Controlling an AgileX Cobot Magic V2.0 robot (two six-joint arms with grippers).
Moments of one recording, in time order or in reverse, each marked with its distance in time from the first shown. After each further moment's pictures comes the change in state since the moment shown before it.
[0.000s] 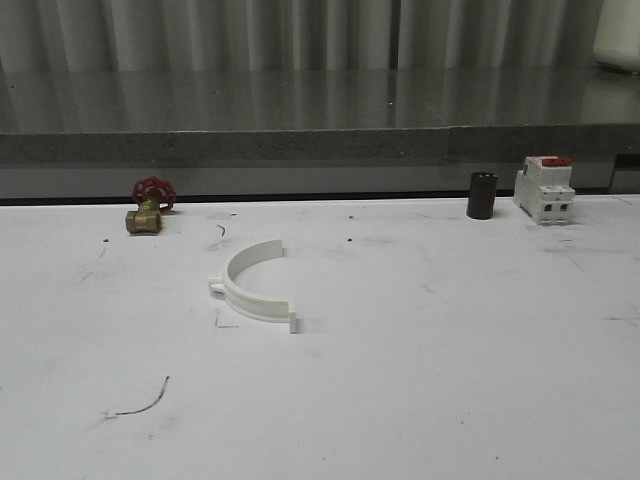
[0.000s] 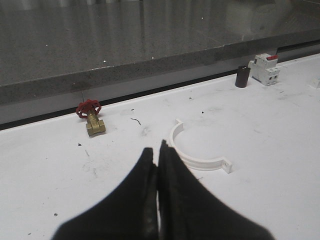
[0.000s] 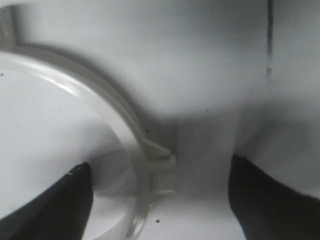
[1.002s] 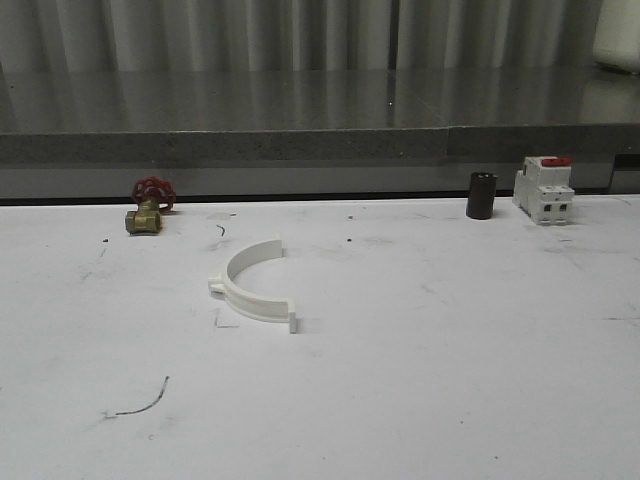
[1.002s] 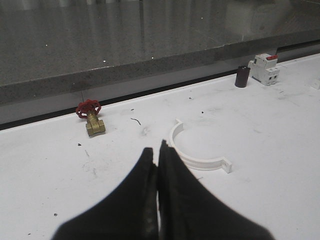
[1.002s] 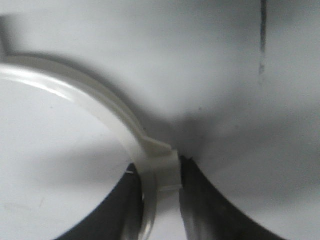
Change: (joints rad) left arm 0.000 0.000 0.000 0.000 0.000 0.000; right arm 0.000 0.004 -0.007 -0.007 0.013 0.000
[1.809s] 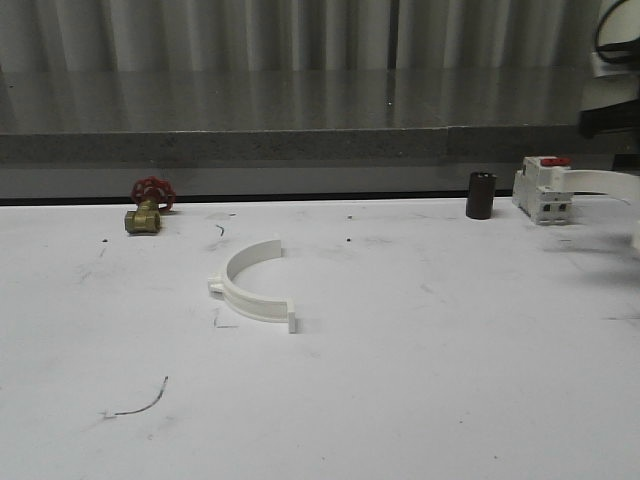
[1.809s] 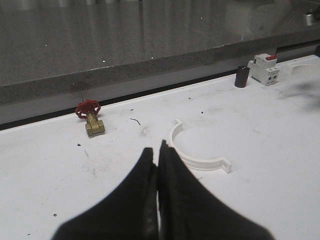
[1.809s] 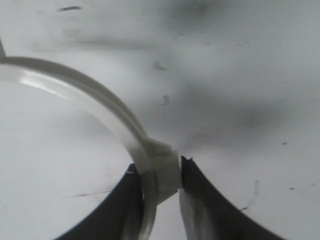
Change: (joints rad) left arm 0.000 0.000 0.000 0.000 0.000 0.000; right arm 0.407 -0.175 0.000 -0.140 0.148 0.426
